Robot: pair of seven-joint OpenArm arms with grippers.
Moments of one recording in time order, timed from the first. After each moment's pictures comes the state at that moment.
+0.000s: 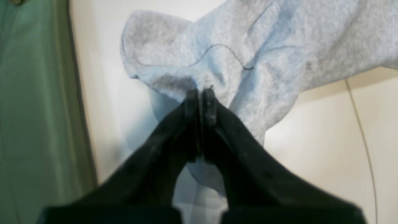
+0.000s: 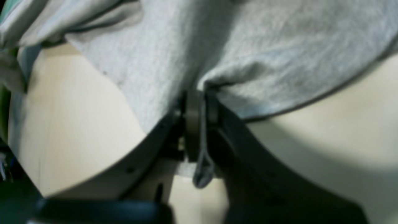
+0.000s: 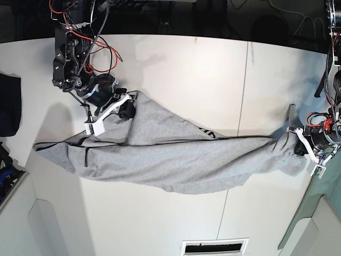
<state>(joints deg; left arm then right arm) -9.5 -34.6 -3.5 68.6 -20.5 -25.9 33.9 1.0 -2.5 11.6 70.4 21.3 27.4 -39.1</state>
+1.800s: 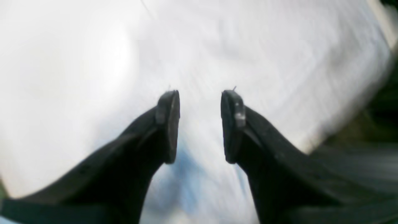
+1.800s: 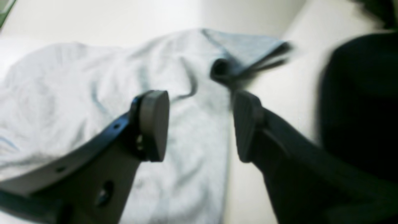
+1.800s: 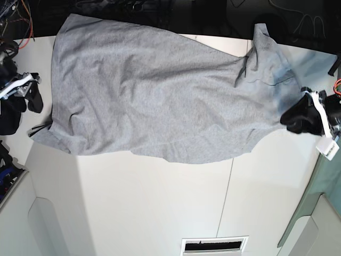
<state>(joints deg) 9.1 -42.9 -12.3 91.8 -56.3 -39.3 46.9 -15.3 13.1 31.5 97.5 37.4 28.0 -45.6</state>
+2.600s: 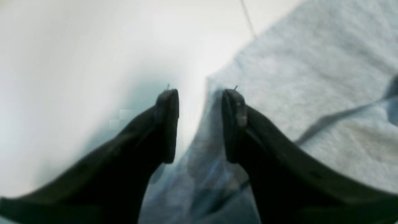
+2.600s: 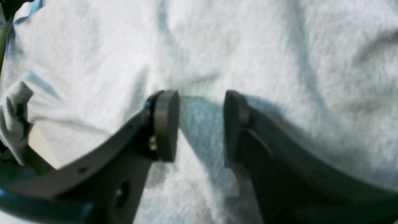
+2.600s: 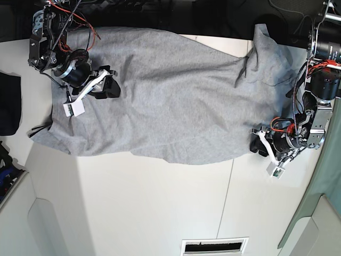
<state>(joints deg) -25.3 -25.3 12.1 40.0 -17.0 -33.3 18.9 -9.1 4.3 12.4 82.7 28.3 27.8 -45.2</state>
